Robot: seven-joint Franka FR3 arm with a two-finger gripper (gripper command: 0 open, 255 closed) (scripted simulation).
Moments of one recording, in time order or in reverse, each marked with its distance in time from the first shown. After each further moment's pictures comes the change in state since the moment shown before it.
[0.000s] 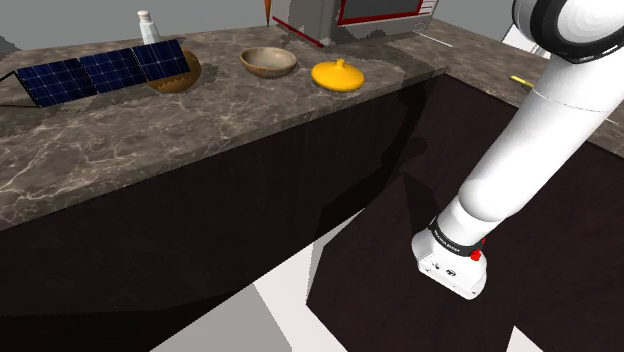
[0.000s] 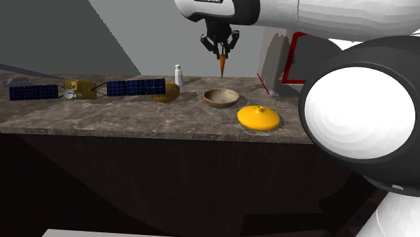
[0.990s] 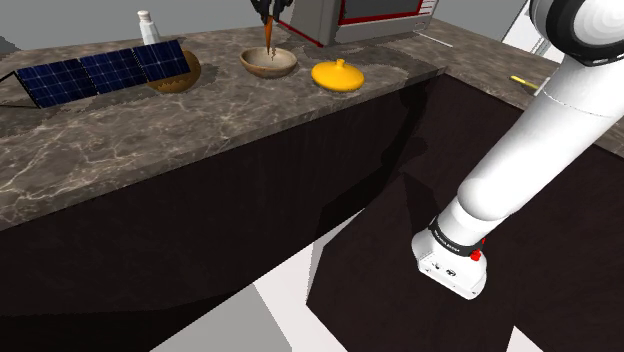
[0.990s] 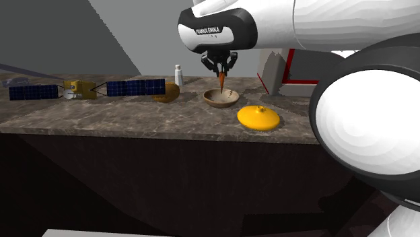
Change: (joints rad) arm -0.030 -0.068 -0.016 -0.257 0.024 0.198 0.043
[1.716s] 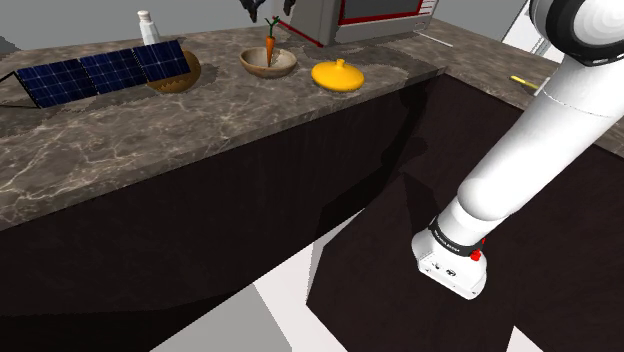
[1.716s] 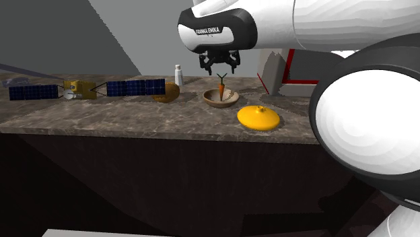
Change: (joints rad) arm 0.000 0.001 0.000 -0.001 -0.001 0.001 0.001
